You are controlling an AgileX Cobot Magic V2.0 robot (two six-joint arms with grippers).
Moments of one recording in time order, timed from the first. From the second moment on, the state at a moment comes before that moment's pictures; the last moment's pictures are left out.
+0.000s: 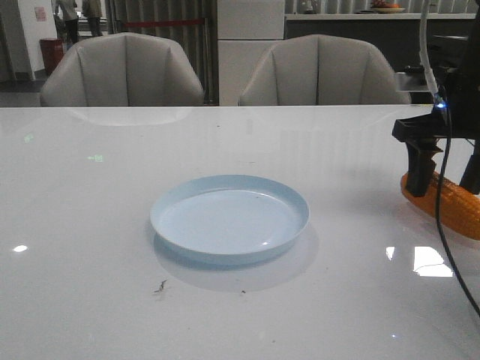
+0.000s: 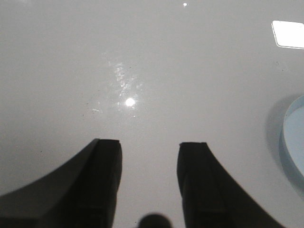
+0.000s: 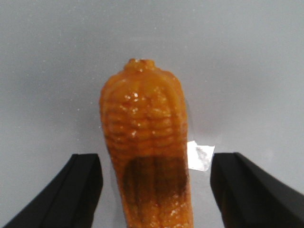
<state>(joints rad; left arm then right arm) -0.07 0.95 -0.75 0.04 0.56 -0.17 0.02 1.98 -1.45 0.11 0.90 -0.10</state>
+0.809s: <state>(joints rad) -0.07 0.95 -0.75 0.04 0.55 -0.17 0.05 2.05 -1.67 0.12 1.03 -0.12</state>
